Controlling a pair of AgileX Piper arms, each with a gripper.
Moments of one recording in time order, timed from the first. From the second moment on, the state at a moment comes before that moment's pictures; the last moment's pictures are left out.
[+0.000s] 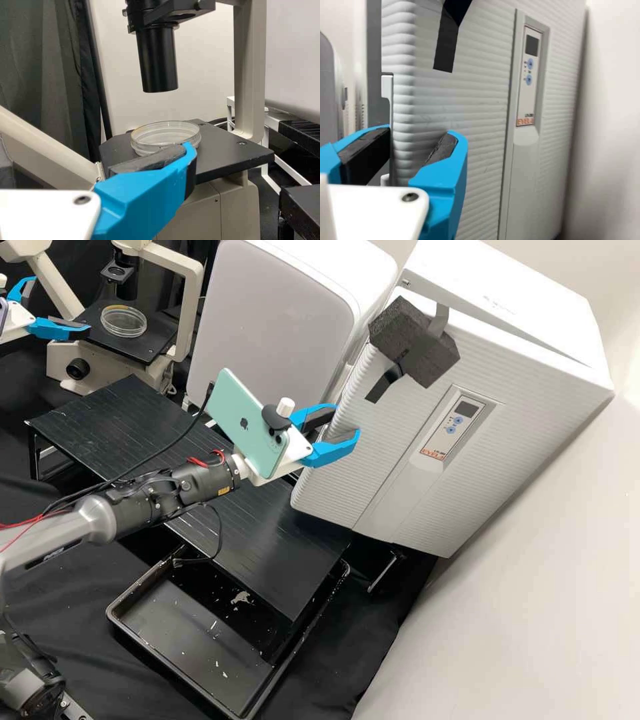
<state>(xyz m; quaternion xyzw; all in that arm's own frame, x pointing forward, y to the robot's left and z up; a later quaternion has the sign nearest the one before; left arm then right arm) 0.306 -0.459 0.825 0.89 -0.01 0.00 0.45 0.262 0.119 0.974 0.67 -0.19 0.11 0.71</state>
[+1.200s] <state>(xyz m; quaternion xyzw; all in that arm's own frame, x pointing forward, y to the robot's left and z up) 0.306 -0.459 0.825 0.89 -0.01 0.00 0.45 0.206 0.099 1.001 0.58 -0.29 0.11 0.76</state>
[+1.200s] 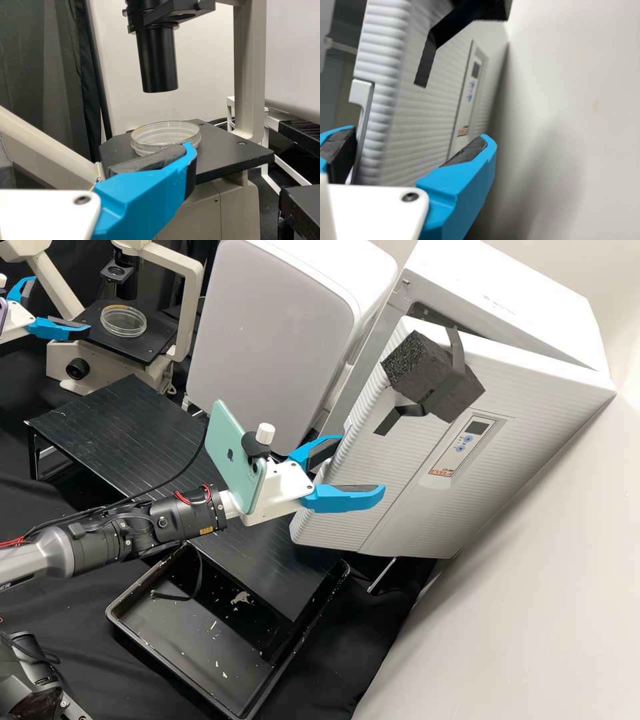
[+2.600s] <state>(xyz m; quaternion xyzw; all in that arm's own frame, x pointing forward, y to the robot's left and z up) 0.306 -0.459 0.825 0.89 -0.01 0.00 0.45 0.250 0.111 0.897 0.63 -0.08 0.20 0.75</state>
